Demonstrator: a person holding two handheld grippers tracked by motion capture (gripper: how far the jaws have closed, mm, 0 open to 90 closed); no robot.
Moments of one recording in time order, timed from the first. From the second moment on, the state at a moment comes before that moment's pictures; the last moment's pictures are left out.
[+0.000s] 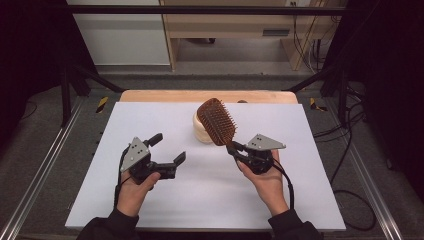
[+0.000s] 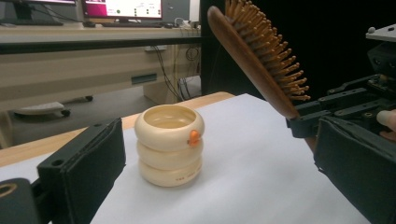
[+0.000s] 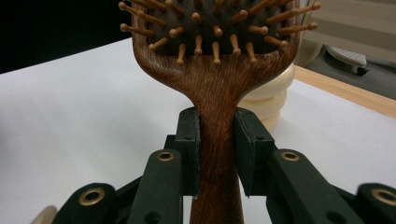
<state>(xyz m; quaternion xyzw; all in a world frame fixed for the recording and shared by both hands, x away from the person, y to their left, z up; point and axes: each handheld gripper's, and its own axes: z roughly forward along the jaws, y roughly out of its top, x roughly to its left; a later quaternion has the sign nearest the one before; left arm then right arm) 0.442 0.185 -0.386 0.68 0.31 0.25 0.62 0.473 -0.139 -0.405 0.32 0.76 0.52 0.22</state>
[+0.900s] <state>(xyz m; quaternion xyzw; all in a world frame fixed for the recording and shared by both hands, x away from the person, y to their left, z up) 0.446 0.155 -0.378 0.68 0.31 0.20 0.64 0.466 -0.135 -0.407 0.31 0.75 0.53 0.24</state>
